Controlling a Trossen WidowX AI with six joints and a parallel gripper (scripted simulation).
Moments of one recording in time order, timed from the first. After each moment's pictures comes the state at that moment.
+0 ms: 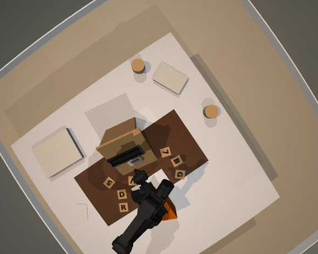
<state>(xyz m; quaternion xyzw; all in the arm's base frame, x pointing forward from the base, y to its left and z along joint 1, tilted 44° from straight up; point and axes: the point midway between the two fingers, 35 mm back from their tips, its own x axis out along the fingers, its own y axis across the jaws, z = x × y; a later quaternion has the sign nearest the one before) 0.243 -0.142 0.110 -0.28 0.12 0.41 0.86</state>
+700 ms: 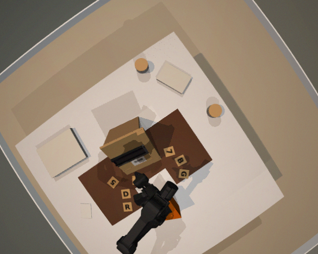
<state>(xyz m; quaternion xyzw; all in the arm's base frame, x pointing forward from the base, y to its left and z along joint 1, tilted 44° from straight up) 0.240 -0.145 0.132 -0.32 0.08 0.41 0.85</state>
